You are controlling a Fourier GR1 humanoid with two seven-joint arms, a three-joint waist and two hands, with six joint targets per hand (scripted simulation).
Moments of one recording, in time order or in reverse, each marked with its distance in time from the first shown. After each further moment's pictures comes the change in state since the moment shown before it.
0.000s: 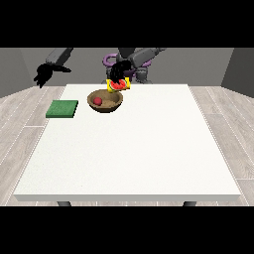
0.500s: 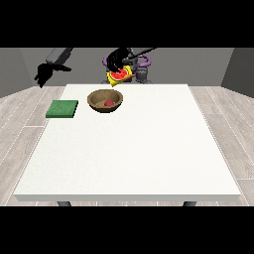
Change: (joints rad) left arm -0.147 0.010 -0.043 -0.028 -0.134 -0.243 -0.083; right arm 0.019 -0.010 -0.011 0.047 -0.006 0.007 -0.007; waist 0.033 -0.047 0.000
